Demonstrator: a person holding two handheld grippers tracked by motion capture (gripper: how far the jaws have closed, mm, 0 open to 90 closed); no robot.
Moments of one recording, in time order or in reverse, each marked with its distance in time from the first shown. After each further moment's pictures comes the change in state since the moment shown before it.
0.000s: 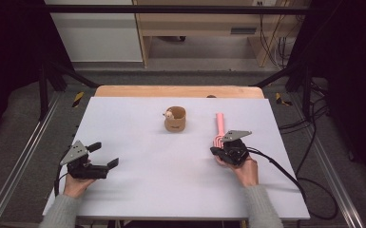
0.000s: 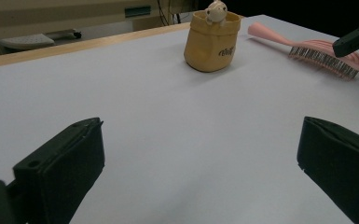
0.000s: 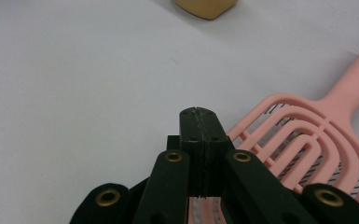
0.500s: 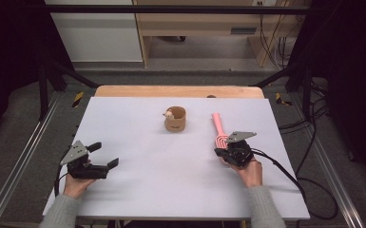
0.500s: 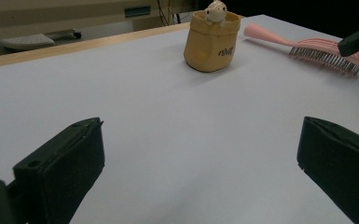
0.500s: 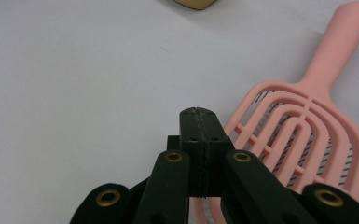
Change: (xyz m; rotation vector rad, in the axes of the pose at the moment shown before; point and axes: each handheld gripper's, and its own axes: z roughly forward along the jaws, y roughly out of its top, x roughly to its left) left arm 0.000 0.000 0.000 -0.001 0.001 0.002; right arm -0.004 -0.008 -0.009 0.009 -0.016 0.018
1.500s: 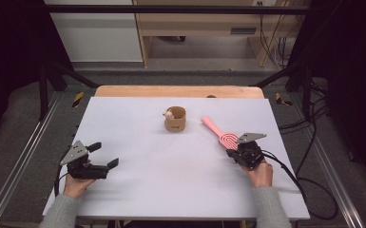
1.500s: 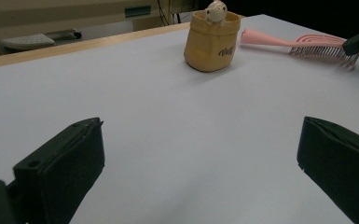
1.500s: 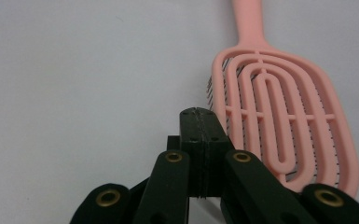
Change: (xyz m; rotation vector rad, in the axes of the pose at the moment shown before) left arm 0.000 0.000 0.000 0.003 0.000 0.003; right arm -0.018 -0.018 -0.016 0.055 -0.095 0.056
